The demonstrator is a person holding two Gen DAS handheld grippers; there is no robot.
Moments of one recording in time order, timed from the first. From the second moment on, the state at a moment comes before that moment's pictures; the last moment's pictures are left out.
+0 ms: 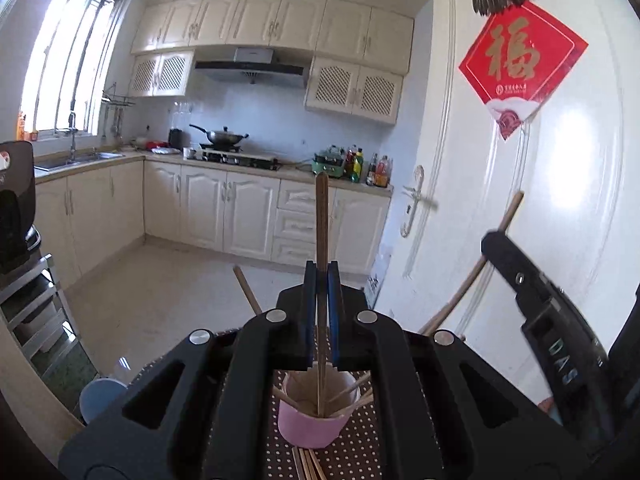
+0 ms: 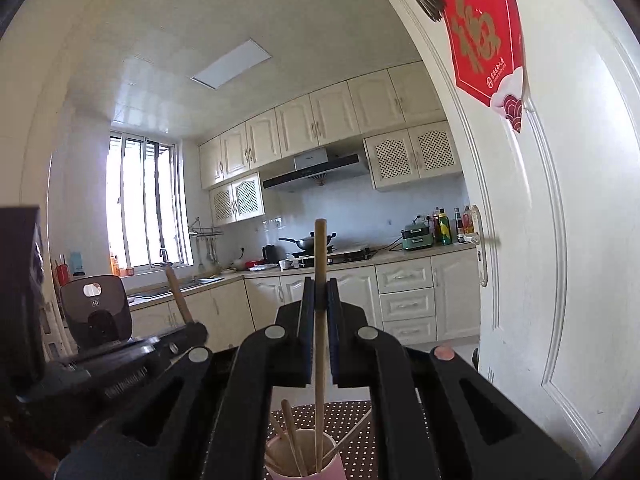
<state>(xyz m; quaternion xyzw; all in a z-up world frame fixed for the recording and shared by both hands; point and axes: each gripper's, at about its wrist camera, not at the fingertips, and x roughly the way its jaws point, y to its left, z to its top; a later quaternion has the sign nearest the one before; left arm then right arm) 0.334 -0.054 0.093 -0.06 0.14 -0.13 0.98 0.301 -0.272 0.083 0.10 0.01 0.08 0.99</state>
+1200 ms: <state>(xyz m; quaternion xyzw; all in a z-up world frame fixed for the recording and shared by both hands) 0.327 -0.062 0.075 -0.04 0.20 -0.12 0.97 0.303 -0.259 0.059 0.08 0.10 0.11 0.99</state>
